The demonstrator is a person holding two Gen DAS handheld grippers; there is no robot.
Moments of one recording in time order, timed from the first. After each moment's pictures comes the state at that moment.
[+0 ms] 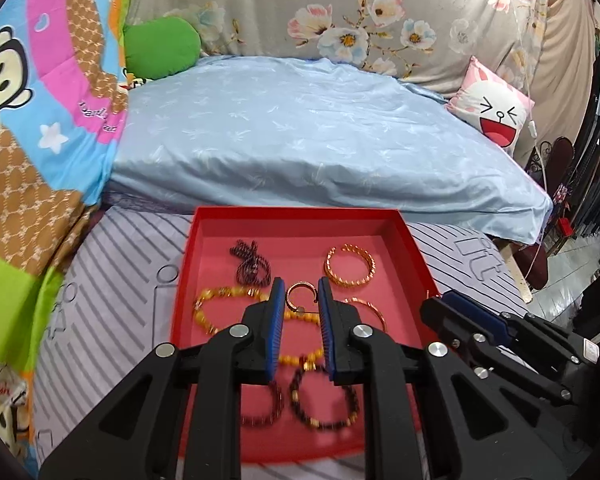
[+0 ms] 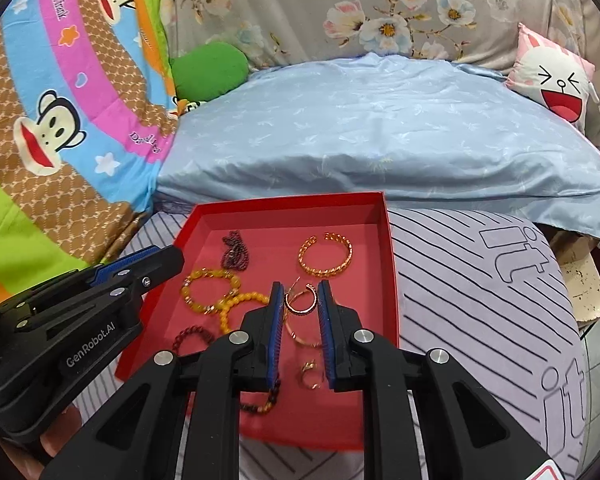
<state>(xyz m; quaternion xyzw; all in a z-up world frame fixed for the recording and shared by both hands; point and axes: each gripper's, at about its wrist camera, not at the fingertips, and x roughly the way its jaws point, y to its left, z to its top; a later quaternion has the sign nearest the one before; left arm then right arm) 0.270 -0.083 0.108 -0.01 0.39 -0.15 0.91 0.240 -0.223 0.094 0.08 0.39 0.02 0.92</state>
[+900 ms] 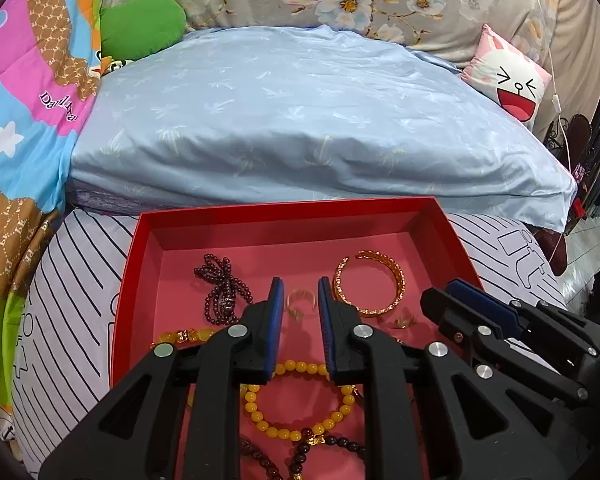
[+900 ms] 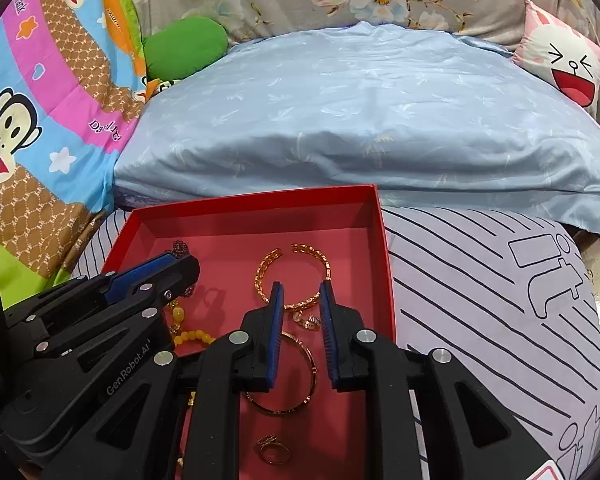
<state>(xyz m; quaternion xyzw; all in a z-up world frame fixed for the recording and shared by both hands) 0.336 -0.117 0.058 0.01 0.42 -0.15 0.89 0.307 -0.243 0.054 0.09 0.43 0.01 0.90</state>
